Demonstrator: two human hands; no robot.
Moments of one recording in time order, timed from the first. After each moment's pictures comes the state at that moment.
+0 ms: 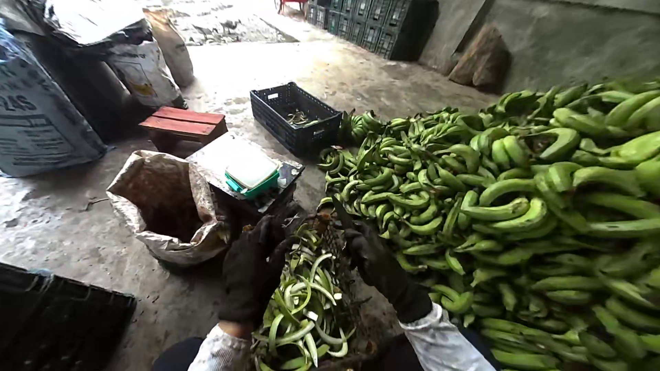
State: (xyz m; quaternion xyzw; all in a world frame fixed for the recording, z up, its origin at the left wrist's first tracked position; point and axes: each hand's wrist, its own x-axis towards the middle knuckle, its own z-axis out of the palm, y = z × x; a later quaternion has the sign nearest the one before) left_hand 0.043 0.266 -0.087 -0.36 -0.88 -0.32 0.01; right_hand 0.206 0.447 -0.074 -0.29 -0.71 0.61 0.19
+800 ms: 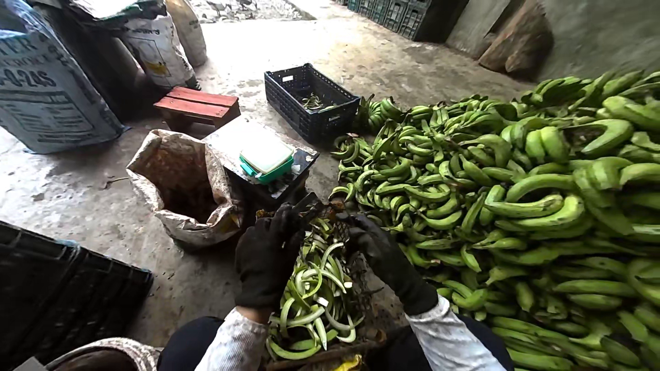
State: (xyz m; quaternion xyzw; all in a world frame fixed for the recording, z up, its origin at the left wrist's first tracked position) left_hand 0.048 0.261 -0.087 -0.35 -0.89 -0.27 0.06; right_hand 0.194 0.439 -0.087 -0.21 -0.78 0.57 0.16
